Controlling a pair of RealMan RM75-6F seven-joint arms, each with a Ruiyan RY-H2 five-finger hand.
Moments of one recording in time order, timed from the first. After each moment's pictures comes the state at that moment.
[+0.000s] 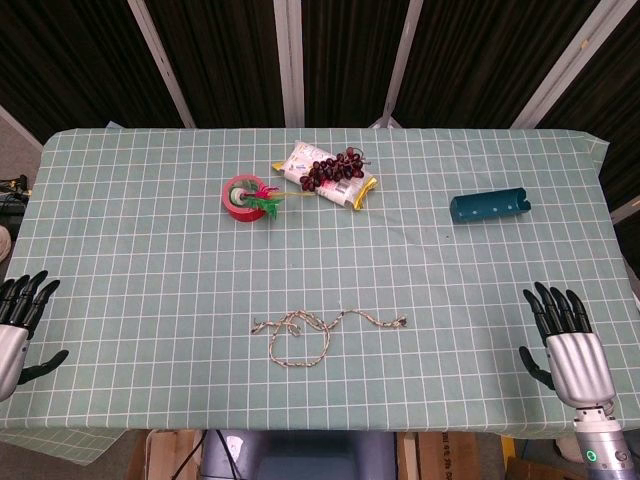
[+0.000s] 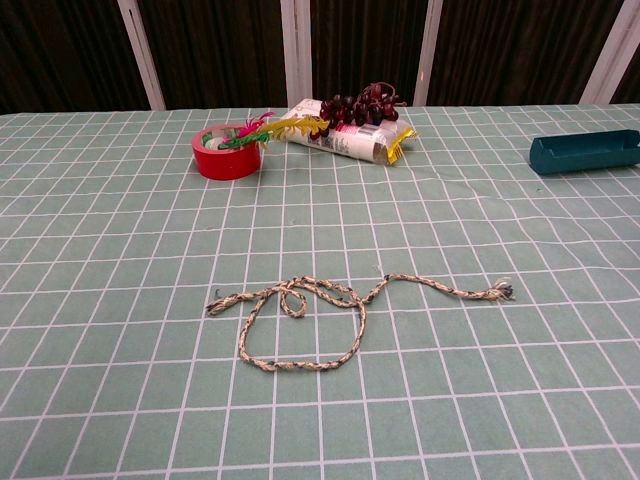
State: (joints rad) left arm -0.08 -1.11 -0.01 -1.56 1.63 1.59 0.06; right arm 0.13 -1.18 -0.03 -1.59 -1.56 1.57 -0.12
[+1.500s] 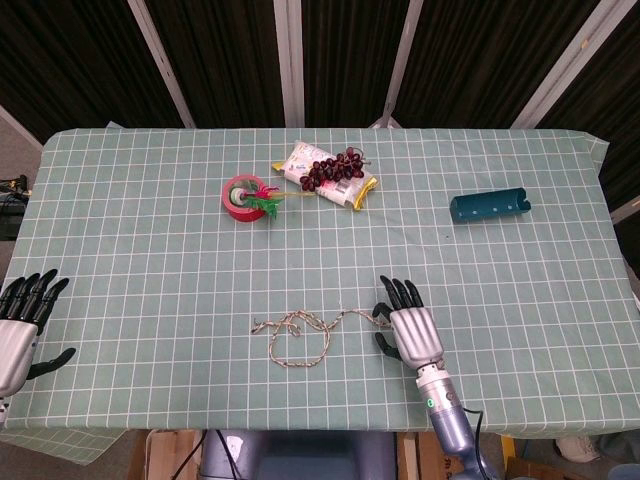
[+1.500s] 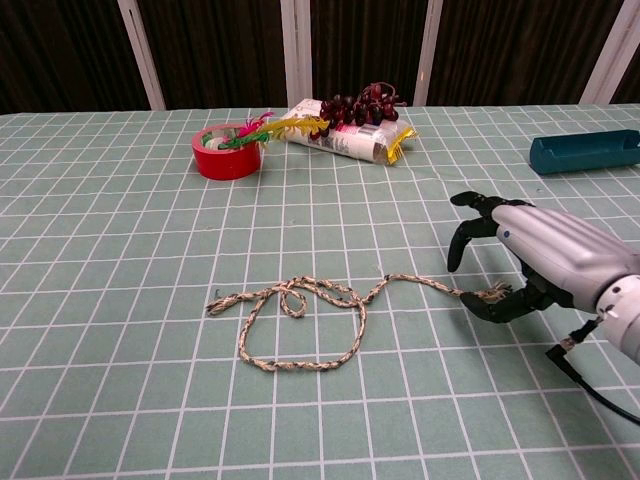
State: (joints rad) left arm -0.10 -1.13 -0.02 -1.55 1.62 1.55 0.04; right arm 0.38 -1.74 0.16 -1.57 -1.29 1.21 -0.48
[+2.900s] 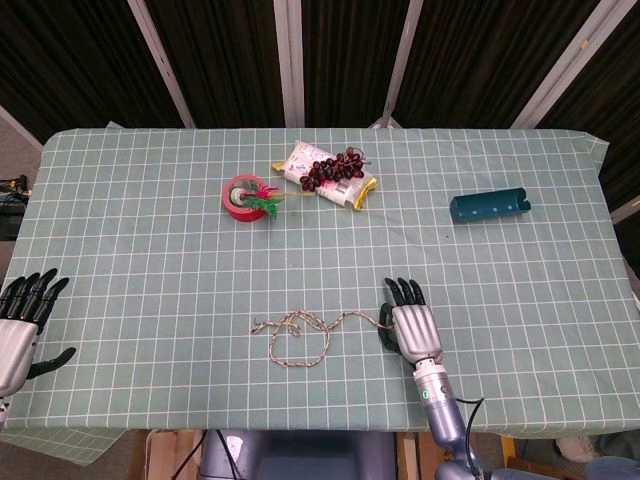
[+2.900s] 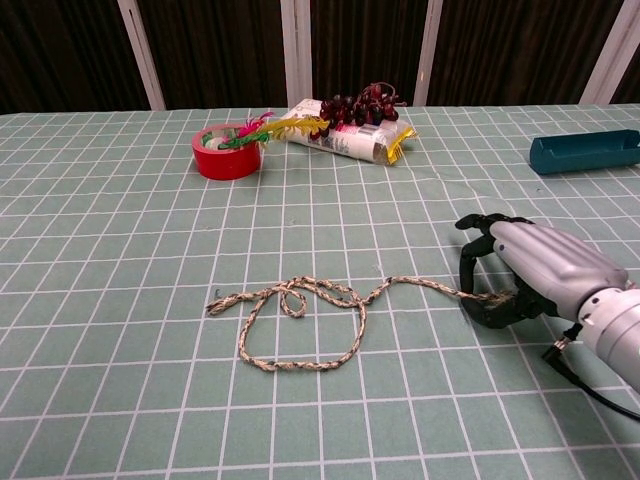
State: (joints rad) left arm -0.10 -1.13 -0.01 -1.55 1.61 1.55 0.04; right arm 0.40 -1.80 0.16 -1.46 -1.22 1.22 -0.46
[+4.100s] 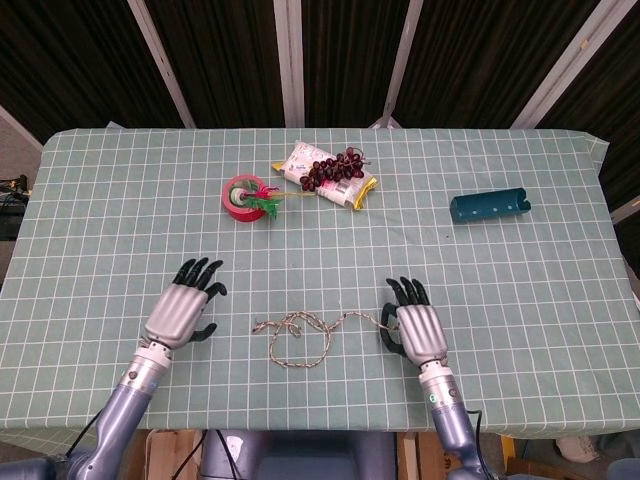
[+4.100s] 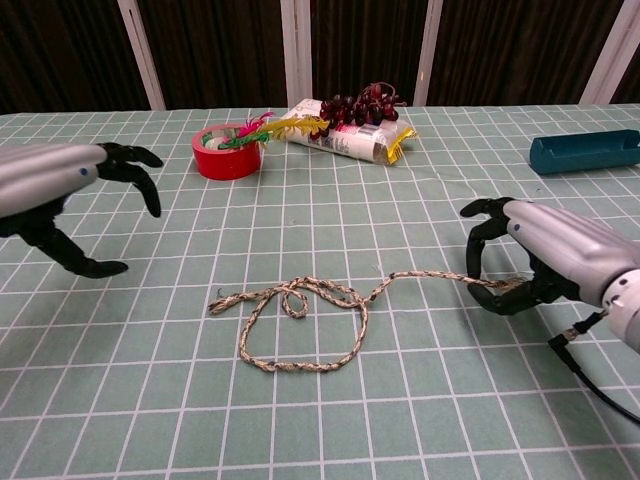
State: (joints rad) left arm -0.46 -1.50 -0.17 -1.81 1.19 1.14 0.68; right arm 0.40 -1.71 0.16 -1.62 -1.20 1.24 -0.46
